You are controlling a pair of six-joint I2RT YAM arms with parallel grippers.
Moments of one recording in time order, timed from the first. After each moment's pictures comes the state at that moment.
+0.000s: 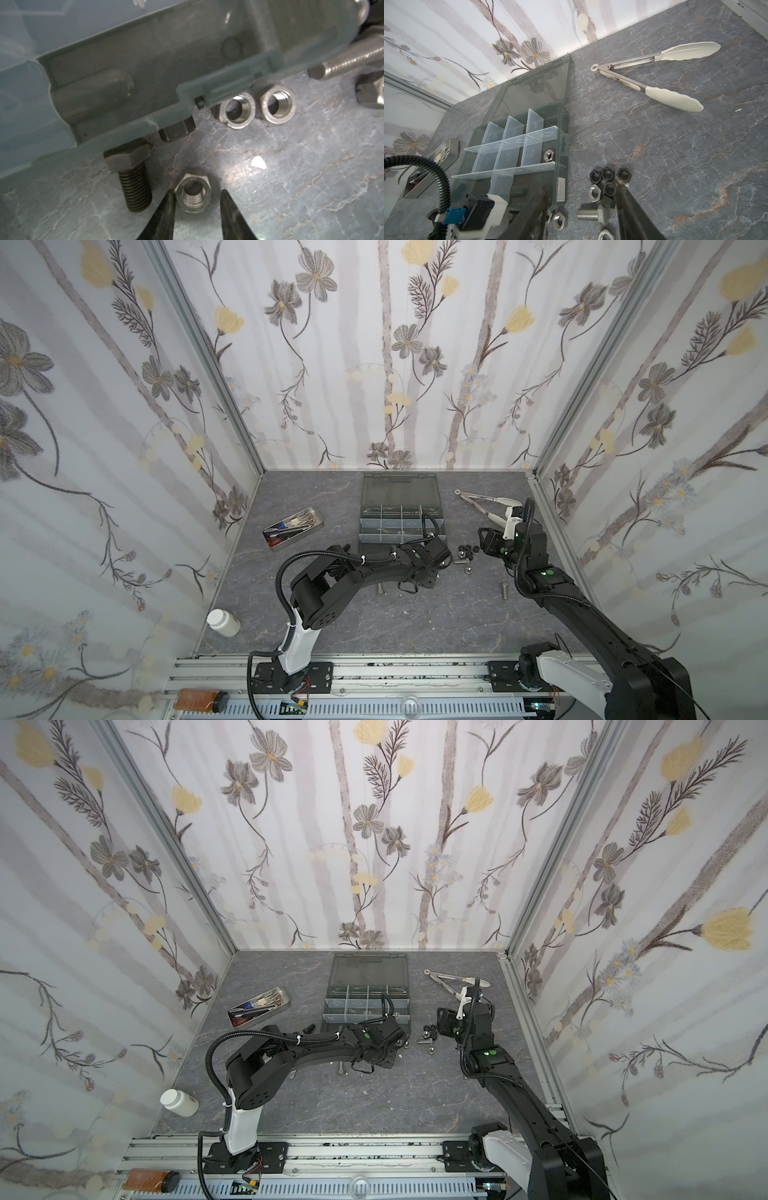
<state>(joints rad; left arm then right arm) -1.00 2.02 1.34 -0.50 -0.15 -0.58 0.22 1.04 0.59 -0.04 -0.04 0.48</state>
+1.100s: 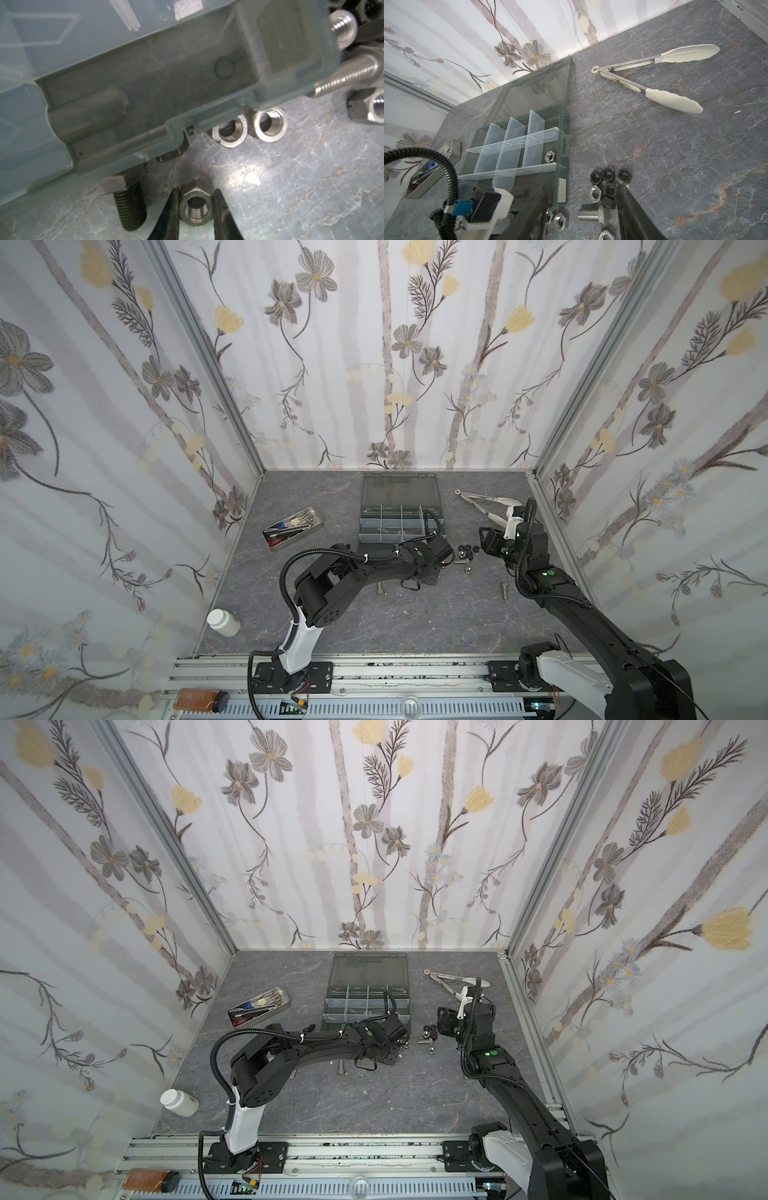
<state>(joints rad) -1.00 2.03 1.38 -0.51 -0.15 -0.57 0.22 1.03 0.59 -0.04 -0.05 0.48</state>
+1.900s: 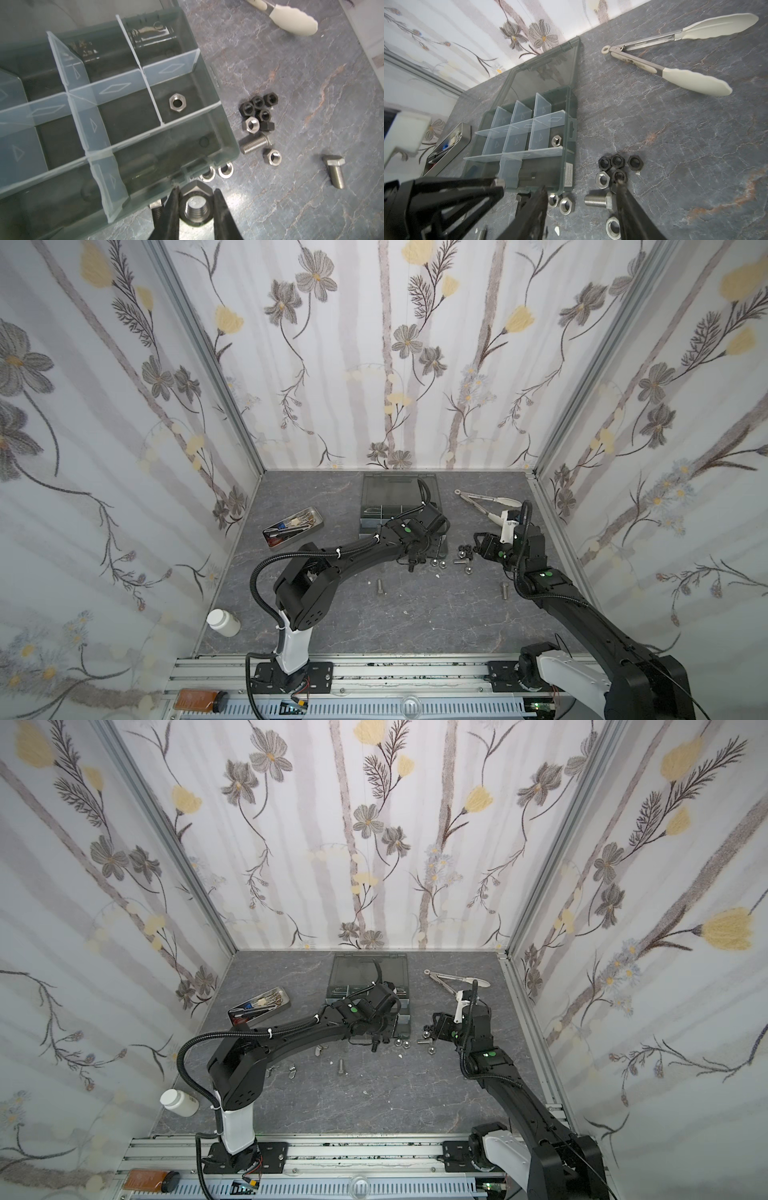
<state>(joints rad) -0.89 1.94 1.52 -0.51 -0.09 -0.49 0.22 1.04 0.56 -0.05 -0.15 0.49</state>
